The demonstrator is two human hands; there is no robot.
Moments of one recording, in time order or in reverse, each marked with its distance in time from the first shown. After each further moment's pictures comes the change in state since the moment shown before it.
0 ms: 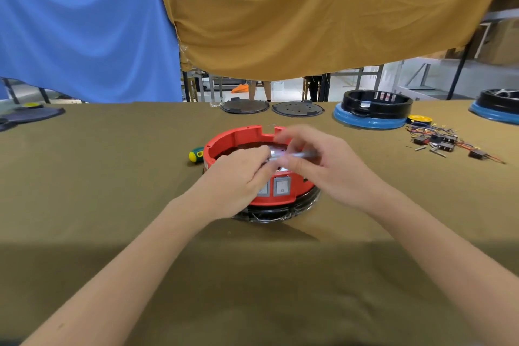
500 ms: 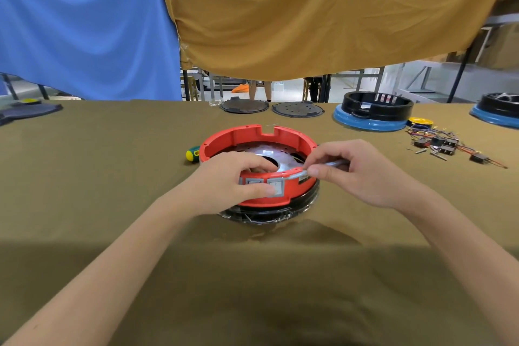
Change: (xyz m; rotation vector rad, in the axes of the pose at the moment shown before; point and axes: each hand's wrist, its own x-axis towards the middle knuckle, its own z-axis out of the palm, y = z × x) left_hand 0.002 -0.022 -0.002 -0.080 -0.116 -0.056; right_hand -0.012 0.033 -0.034 -0.063 -0.129 0.017
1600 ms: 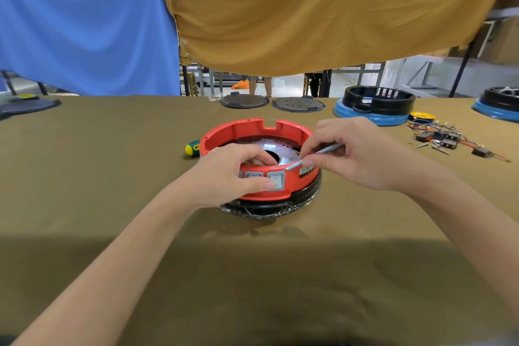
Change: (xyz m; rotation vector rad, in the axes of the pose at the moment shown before) left_hand -0.001 0.004 0.001 -0.086 -0.020 -0.088; right_hand 0.011 -0.025 -0.014 -0.242 -0.063 -0.141
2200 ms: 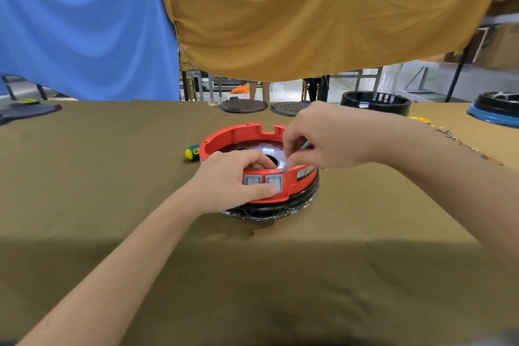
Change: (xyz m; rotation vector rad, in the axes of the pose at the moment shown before) left_hand -0.004 0.008 0.004 0.124 0.055 -0.026; right_hand 0.043 -0.038 -0.020 -0.331 -0.348 -0.009
